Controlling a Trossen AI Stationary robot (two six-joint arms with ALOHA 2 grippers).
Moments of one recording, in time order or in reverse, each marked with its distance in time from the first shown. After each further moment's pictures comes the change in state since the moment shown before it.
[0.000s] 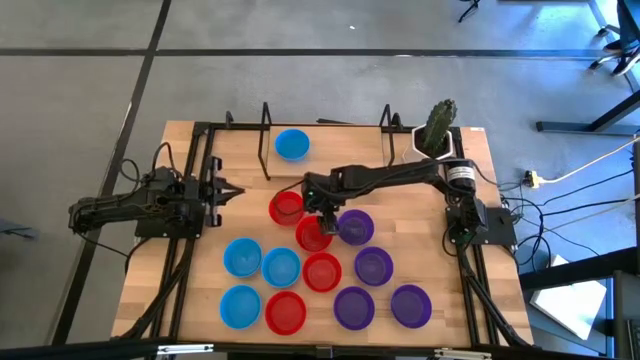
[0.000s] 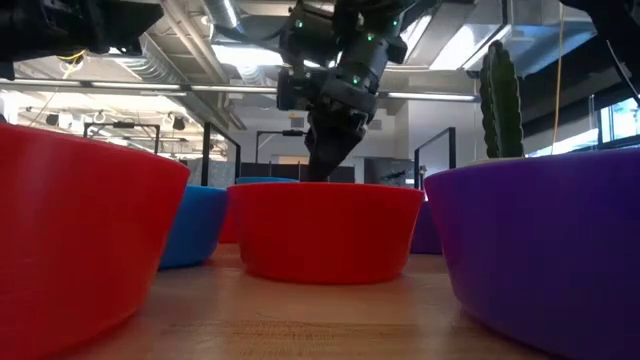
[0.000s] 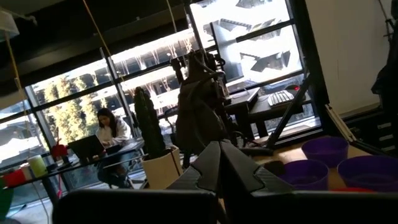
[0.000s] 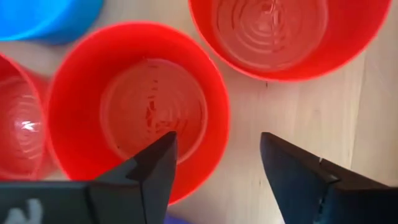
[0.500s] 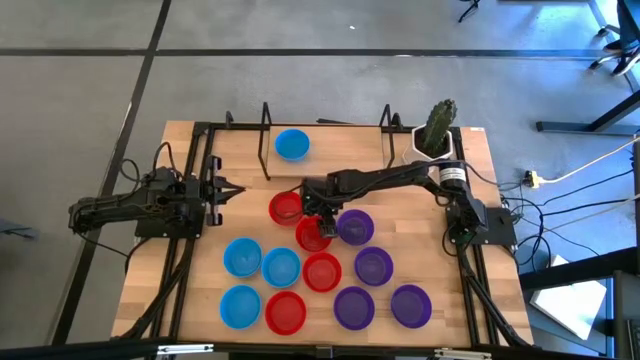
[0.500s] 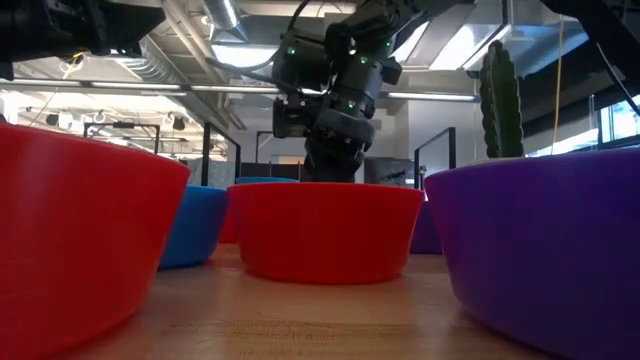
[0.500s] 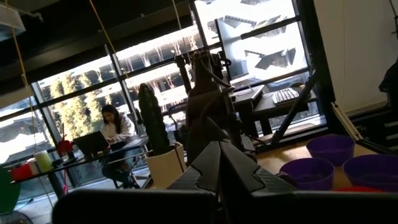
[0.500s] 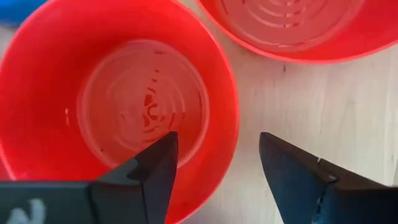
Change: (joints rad) left arm 0.000 0.000 0.000 -0.007 -0.019 0.000; right arm 0.002 0.065 -0.003 0.020 -0.015 0.021
